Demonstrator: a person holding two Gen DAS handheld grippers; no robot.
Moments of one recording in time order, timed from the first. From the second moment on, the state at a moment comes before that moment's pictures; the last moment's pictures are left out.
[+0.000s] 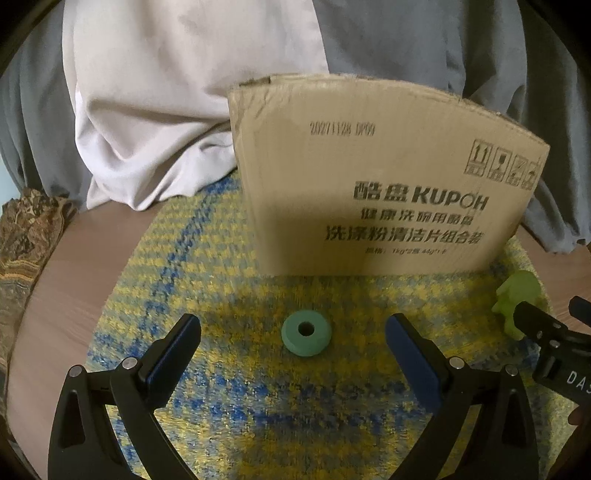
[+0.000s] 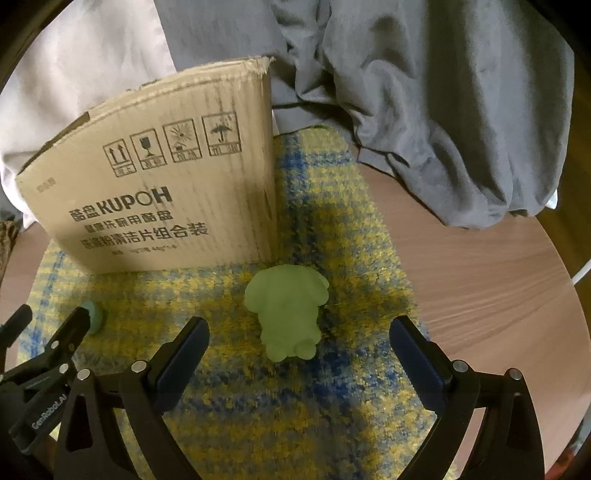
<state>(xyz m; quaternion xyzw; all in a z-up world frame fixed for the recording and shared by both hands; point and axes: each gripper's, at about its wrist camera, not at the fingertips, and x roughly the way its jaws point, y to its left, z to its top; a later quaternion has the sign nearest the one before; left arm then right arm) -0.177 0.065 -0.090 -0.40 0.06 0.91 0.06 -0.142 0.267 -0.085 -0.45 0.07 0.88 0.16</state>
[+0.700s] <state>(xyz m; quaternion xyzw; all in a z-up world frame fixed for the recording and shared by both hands) -0.190 0.064 -0.110 -0.41 0.05 0.91 0.06 -0.168 0.276 -0.125 -0.49 0.11 0.85 0.13</state>
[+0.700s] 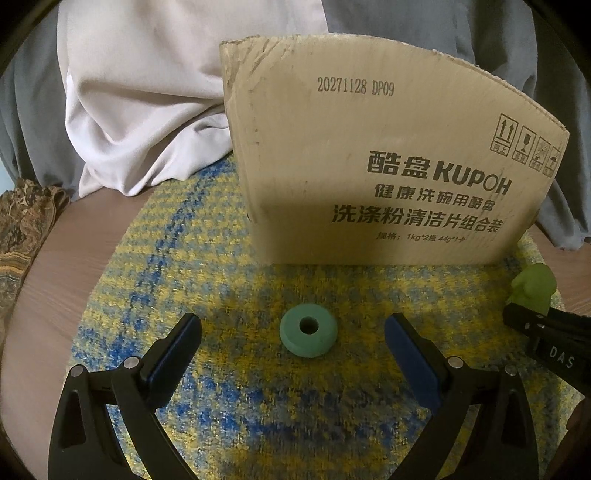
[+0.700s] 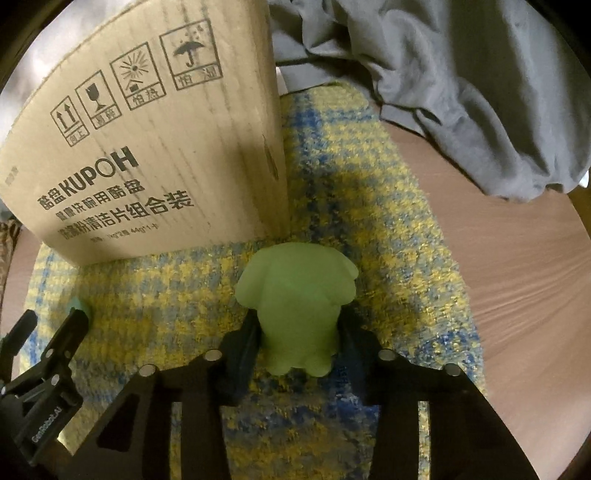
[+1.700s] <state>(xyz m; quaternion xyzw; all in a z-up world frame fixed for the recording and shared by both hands) -0.196 0.077 -0.127 -0.44 0.06 0.89 0.09 -0.163 0.275 -0.124 -0.48 0.10 0.86 0.13</state>
